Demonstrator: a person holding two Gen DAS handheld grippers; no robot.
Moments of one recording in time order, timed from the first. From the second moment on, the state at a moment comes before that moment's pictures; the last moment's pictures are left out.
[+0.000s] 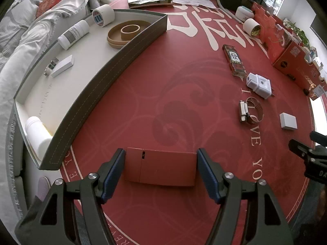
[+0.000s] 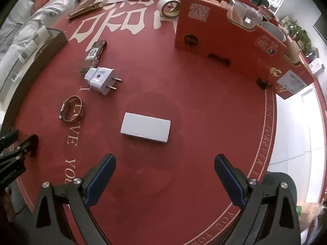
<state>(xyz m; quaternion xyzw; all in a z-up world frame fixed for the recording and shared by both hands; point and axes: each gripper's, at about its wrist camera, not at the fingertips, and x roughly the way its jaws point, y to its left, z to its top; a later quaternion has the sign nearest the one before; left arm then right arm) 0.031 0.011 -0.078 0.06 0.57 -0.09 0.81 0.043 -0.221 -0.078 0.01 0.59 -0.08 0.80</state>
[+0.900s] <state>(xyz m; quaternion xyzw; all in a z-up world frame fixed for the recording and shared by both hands) 0.032 0.010 -0.078 0.06 0.58 -0.09 0.81 0.093 -0.200 -0.083 0.08 0.58 -0.13 0.80</state>
